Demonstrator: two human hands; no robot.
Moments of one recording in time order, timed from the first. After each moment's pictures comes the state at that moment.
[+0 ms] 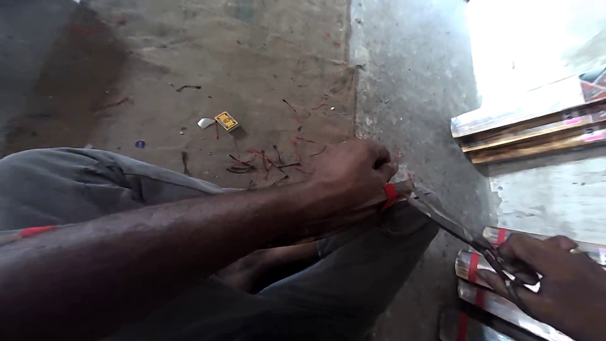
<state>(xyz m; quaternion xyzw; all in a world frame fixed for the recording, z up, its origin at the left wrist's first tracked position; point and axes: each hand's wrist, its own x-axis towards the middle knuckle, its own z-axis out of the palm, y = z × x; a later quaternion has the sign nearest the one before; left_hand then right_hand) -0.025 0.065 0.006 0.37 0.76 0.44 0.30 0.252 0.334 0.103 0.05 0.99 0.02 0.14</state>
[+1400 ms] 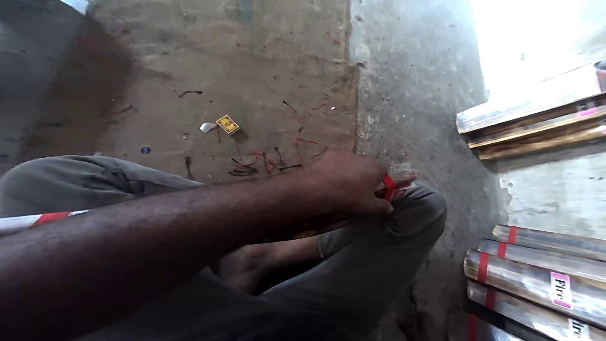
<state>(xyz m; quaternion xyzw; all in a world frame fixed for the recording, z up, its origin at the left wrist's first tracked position) -0.027 0.077 0.019 0.50 0.79 0.13 0.32 0.437 0.226 -0.134 0.60 0.73 -0.23 0.24</state>
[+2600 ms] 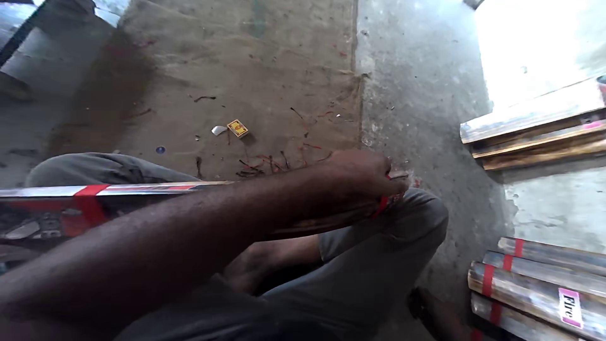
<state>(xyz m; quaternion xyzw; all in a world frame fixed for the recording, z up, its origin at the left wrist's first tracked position) -0.039 0.100 0.002 0.45 0.80 0.20 0.35 0.415 0.327 -0.161 0.30 0.85 -0.05 0.43</state>
